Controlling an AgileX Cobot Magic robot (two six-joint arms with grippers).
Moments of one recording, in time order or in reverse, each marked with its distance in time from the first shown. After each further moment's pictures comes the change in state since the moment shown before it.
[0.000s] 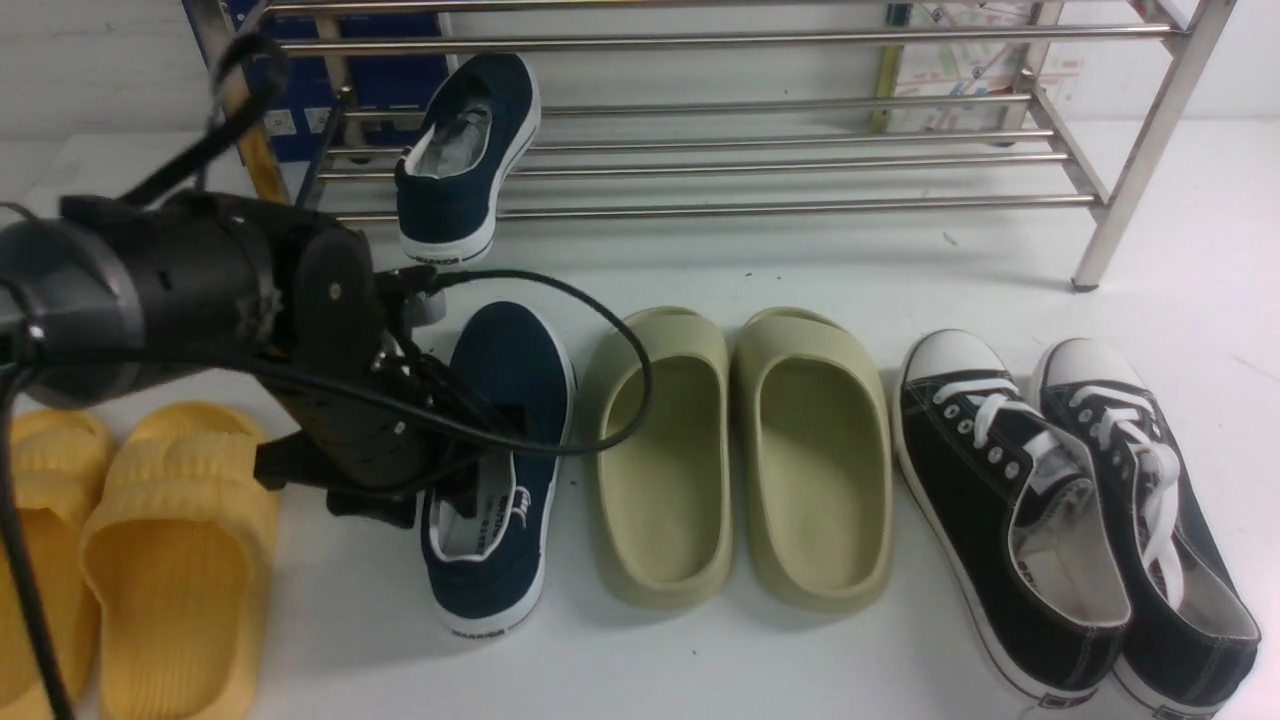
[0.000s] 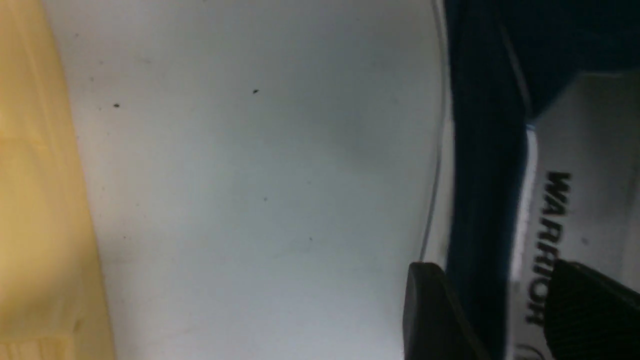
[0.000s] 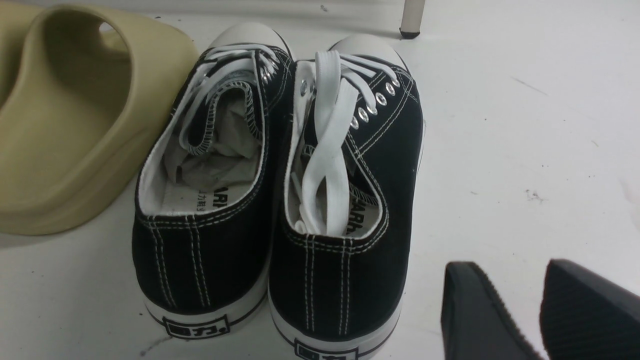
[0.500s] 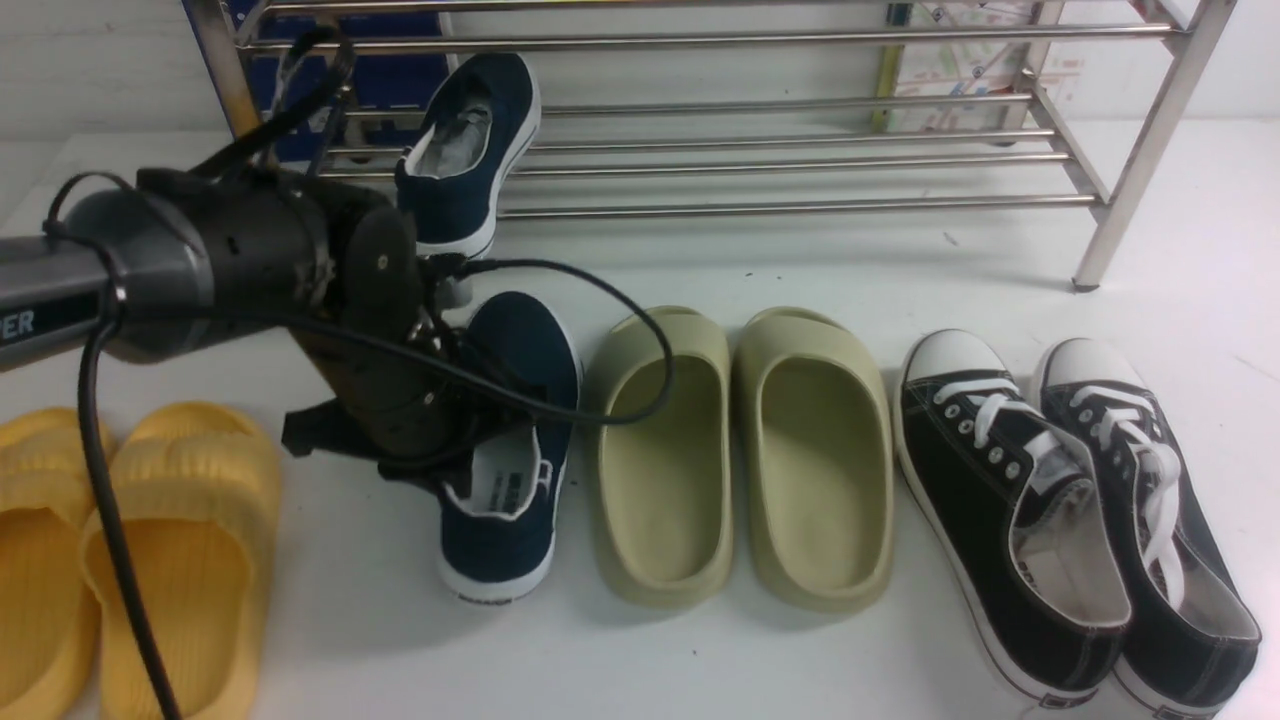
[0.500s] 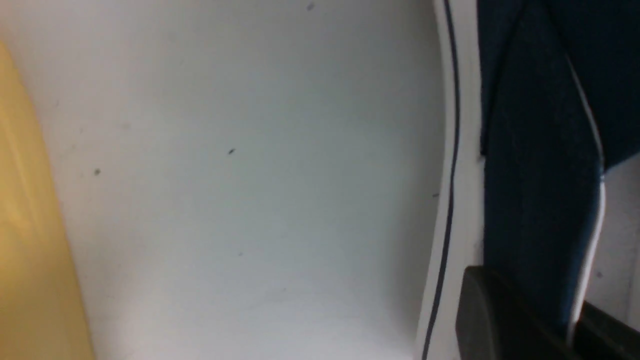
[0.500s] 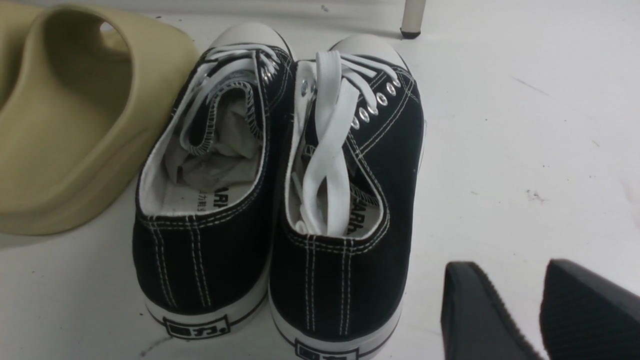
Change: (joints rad) right arm 0.000 0.000 0.000 0.000 0.000 0.000; left arm -0.025 0.054 -0.147 0.007 0.086 0.041
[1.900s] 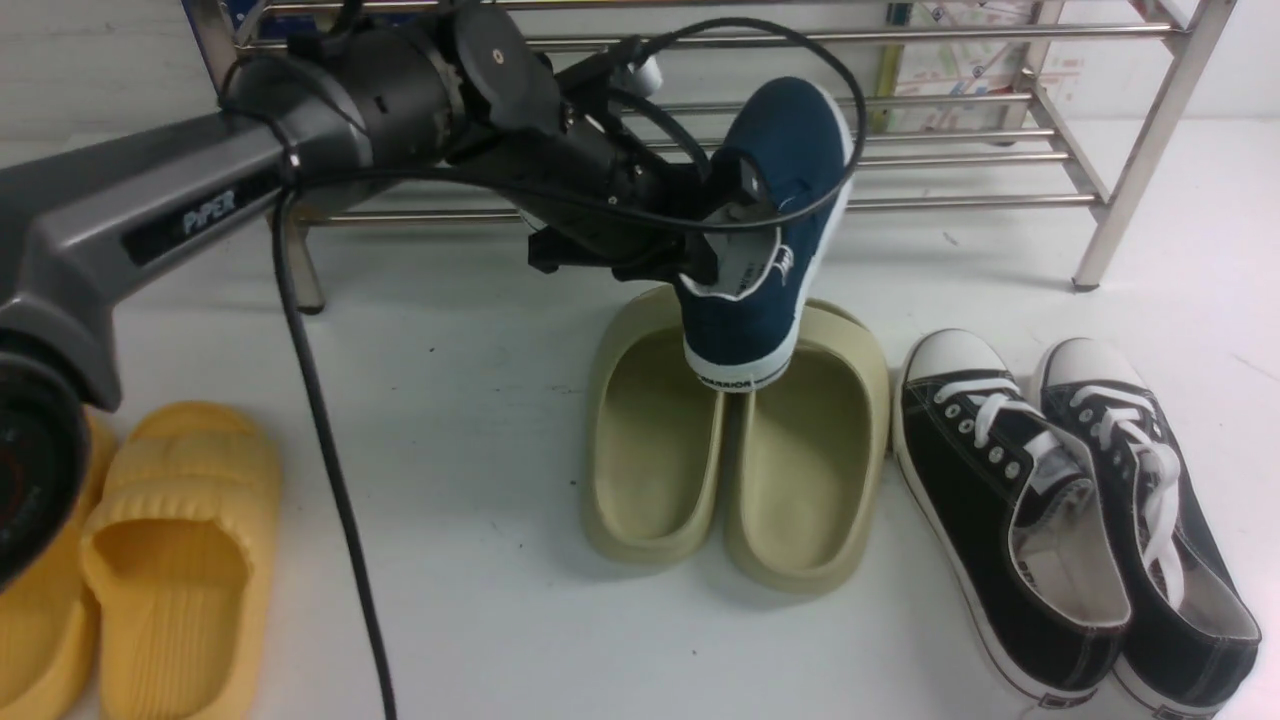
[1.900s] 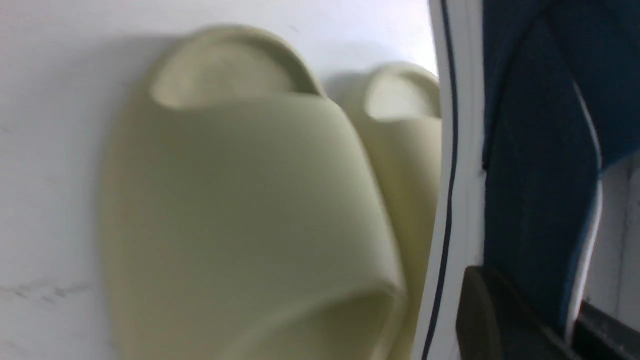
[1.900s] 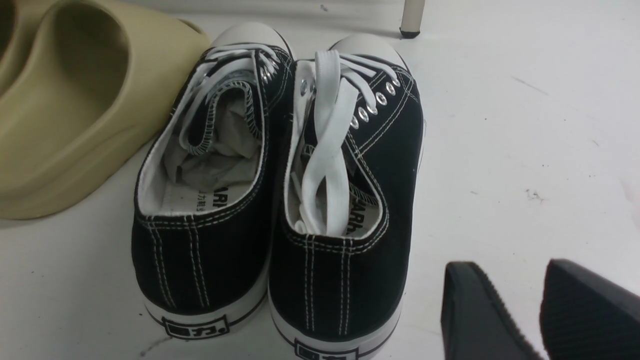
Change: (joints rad) right arm 0.000 0.000 0.000 0.000 0.000 0.000; left arm -0.005 0.265 -0.501 -0.548 -0.098 0.391
